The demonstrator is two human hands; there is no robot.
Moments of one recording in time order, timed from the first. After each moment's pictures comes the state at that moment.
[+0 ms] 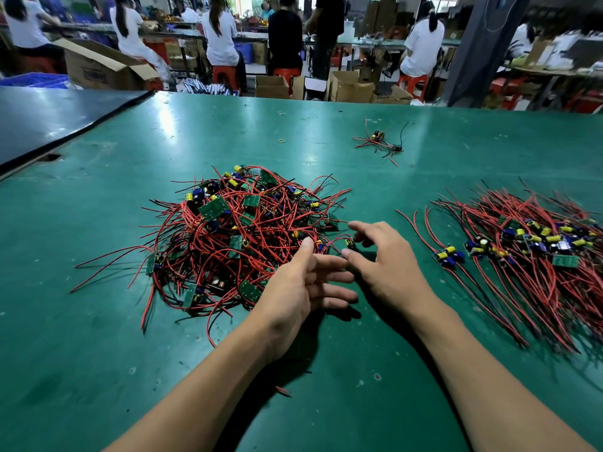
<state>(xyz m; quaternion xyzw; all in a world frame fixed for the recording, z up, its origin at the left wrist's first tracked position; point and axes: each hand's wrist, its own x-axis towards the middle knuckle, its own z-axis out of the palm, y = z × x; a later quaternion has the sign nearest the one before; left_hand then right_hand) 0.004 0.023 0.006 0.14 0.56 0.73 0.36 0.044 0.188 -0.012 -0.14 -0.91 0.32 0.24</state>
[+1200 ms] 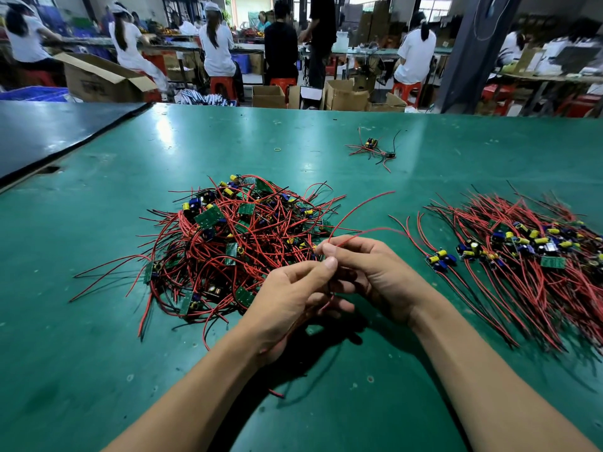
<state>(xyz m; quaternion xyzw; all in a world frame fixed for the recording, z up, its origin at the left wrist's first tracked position) 0.006 0.016 0.004 0.20 0.54 0.74 0.36 0.055 0.163 0.018 -0.08 -0.57 0.82 0.03</state>
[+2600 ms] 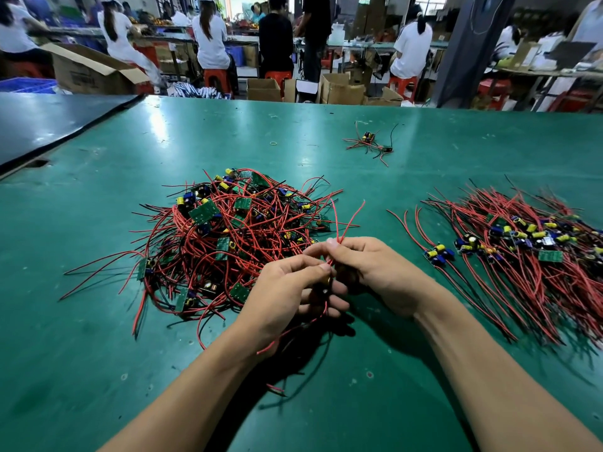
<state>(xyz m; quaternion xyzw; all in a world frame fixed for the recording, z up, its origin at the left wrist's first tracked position) 0.002 0.016 0.007 0.16 0.56 0.74 0.35 0.055 0.161 0.023 -0.09 -0.68 0.73 -0.01</state>
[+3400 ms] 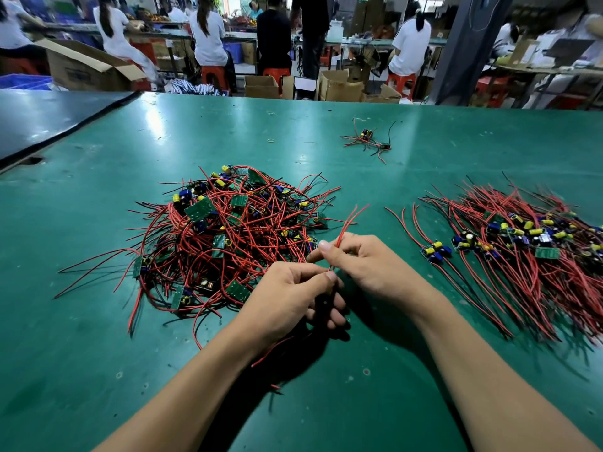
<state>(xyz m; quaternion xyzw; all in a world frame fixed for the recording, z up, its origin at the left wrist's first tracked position) 0.009 0.015 0.003 0.25 0.62 0.66 0.34 0.054 0.171 0.007 -0.09 -0.81 0.58 0.08</state>
